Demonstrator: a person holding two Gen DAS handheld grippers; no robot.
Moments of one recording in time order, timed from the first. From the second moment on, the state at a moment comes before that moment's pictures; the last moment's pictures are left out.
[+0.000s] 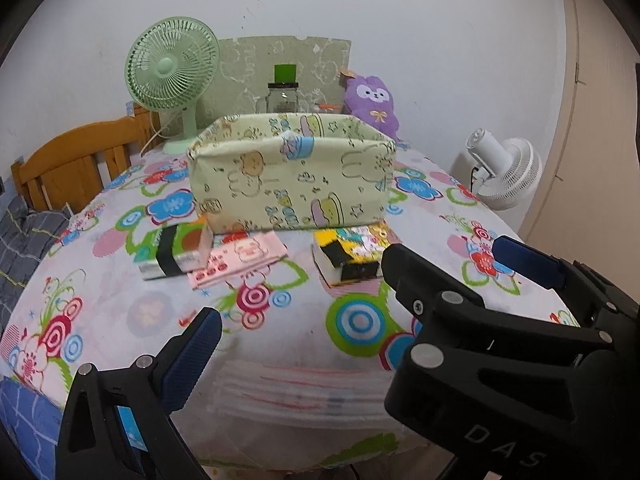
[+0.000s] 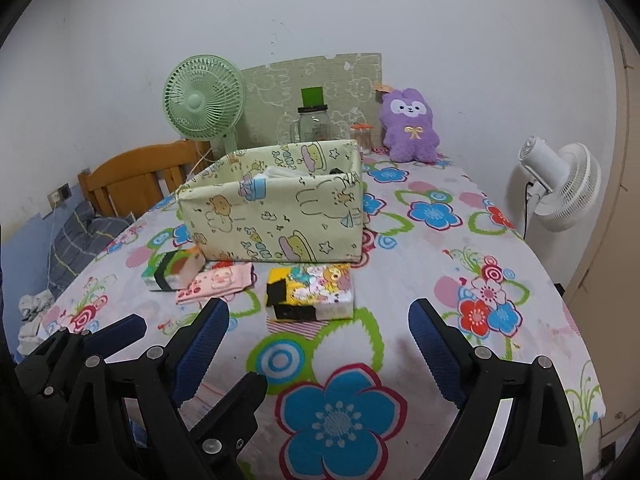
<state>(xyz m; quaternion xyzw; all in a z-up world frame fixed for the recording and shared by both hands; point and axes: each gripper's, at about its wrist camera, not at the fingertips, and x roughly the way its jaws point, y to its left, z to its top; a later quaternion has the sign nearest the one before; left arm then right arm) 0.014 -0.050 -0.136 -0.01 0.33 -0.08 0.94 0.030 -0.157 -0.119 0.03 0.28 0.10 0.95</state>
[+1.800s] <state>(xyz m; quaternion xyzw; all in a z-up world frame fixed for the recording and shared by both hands) 0.041 -0.042 -0.162 -0.03 0.34 -0.04 0.94 0.061 -0.144 -0.148 0.01 0.32 0.09 0.94</state>
